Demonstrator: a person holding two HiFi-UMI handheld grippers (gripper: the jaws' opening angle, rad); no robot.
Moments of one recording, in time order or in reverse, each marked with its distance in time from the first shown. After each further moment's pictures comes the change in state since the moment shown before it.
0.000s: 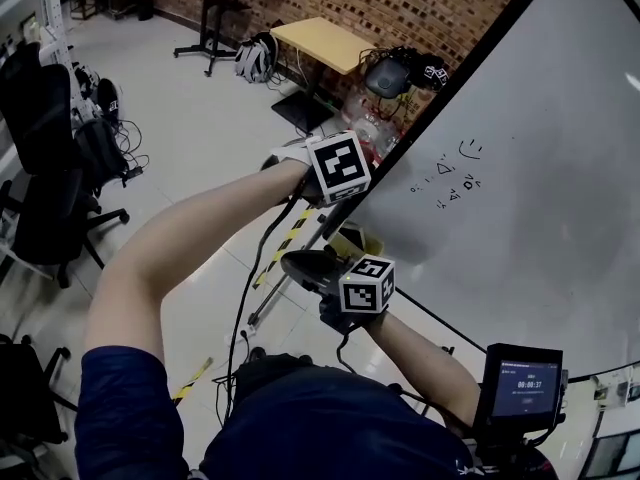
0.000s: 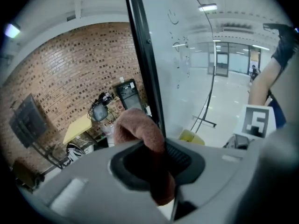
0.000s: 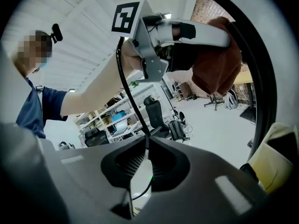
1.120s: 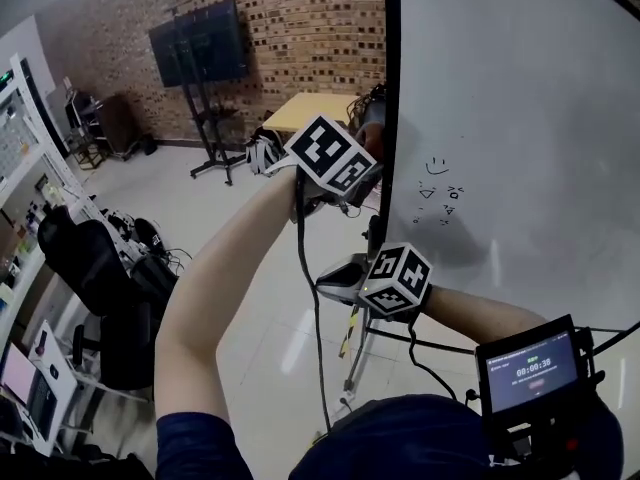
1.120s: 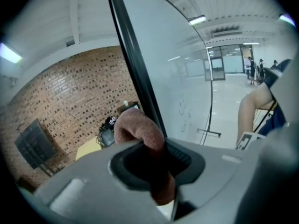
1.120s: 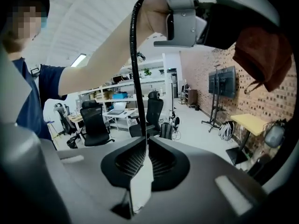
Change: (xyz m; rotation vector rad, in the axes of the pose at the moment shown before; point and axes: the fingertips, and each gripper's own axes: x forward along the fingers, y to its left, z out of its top) left arm -0.100 0.036 0.151 0.102 -0.150 0.061; right arm -0.010 0.020 0.106 -0.394 0.178 -0.061
